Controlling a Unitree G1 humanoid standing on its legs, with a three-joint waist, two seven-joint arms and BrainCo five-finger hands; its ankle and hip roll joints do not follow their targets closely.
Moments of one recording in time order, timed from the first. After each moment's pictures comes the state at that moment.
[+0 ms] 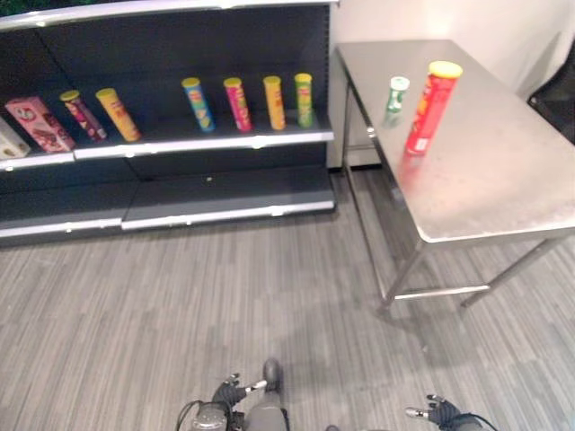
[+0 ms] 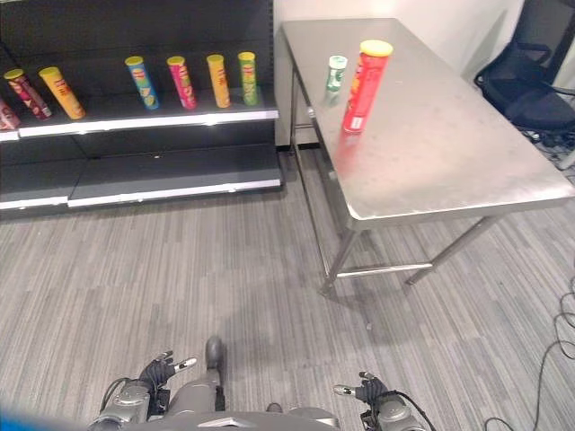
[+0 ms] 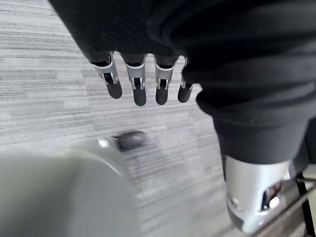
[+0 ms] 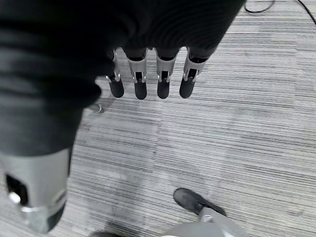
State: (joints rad) left arm -0.06 0.26 -0.19 1.23 -0.22 -0.14 0.04; right arm -0.06 -0.28 0.36 1.23 0.15 -0.09 -0.02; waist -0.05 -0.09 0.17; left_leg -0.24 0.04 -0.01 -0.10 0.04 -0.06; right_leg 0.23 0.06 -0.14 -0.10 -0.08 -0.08
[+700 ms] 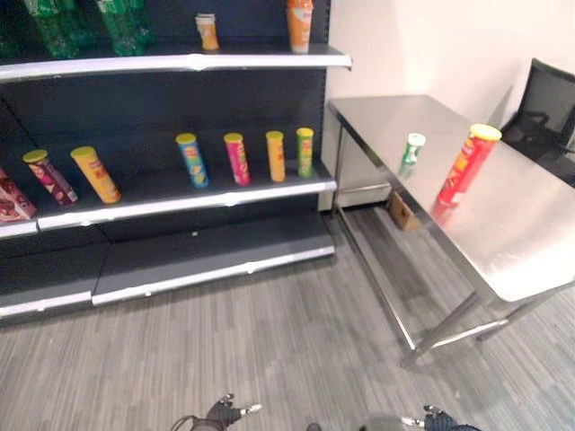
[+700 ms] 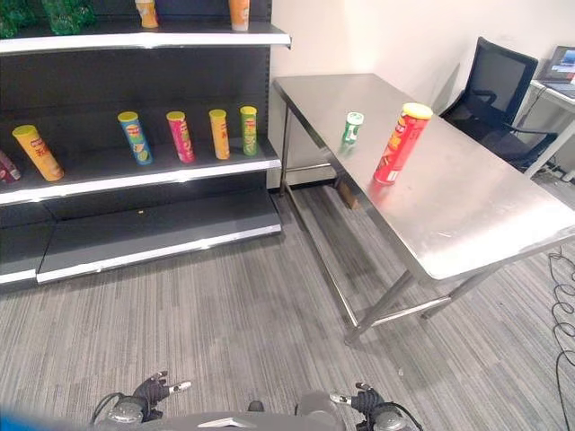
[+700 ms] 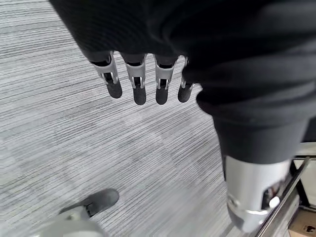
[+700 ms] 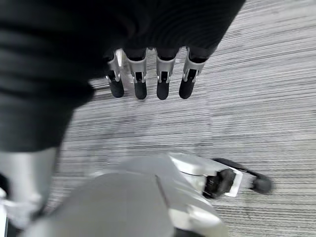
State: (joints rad) left arm -0.02 0.26 -0.28 1.27 -0.17 -0.12 0.04; right arm -0.01 -0.24 0.31 1.22 0.12 -0.07 -0.01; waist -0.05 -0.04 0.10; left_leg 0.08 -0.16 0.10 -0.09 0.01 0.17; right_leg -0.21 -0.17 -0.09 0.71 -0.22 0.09
